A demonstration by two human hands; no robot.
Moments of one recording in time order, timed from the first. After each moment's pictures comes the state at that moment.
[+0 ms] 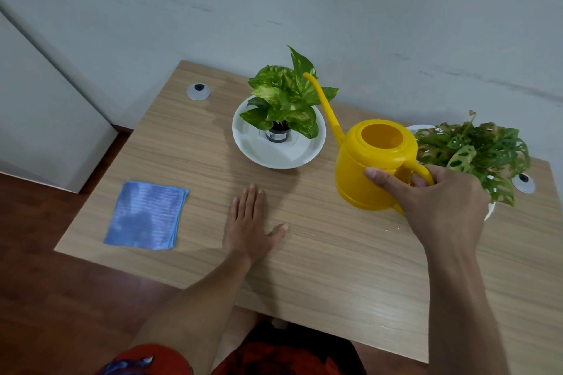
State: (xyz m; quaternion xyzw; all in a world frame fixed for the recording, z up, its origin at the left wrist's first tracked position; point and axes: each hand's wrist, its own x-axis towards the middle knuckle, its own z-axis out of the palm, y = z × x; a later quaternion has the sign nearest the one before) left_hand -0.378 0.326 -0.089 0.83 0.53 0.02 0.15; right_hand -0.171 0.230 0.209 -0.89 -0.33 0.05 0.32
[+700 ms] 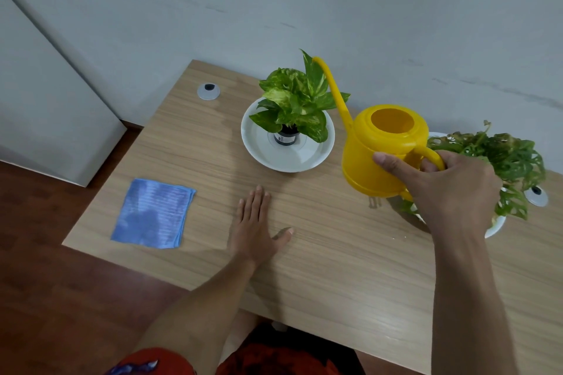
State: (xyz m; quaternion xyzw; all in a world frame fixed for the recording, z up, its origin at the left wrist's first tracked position) left_hand -0.378 0.325 -0.091 0.83 0.53 0.05 0.17; right_hand -0.164 0.258 0.216 -0.88 -0.35 0.03 0.33
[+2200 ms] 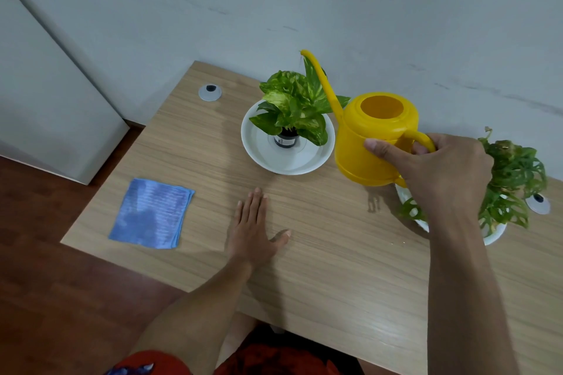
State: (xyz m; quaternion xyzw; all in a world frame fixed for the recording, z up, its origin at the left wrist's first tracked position) left_hand -0.377 0.326 -0.092 0.83 0.54 0.01 0.16; right_hand -0.159 0.282 0.227 -0.87 -0.36 0.04 0.34
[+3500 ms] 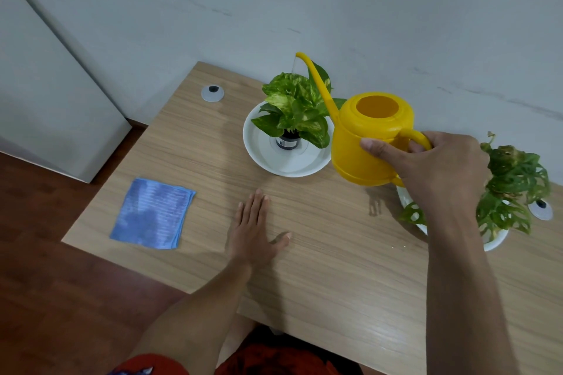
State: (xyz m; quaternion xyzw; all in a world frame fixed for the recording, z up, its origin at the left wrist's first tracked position) left_hand -0.377 0.325 -0.092 0.82 0.53 0.05 0.19; right_hand -0.158 0.293 0.227 -0.86 -0.38 0.04 0.33
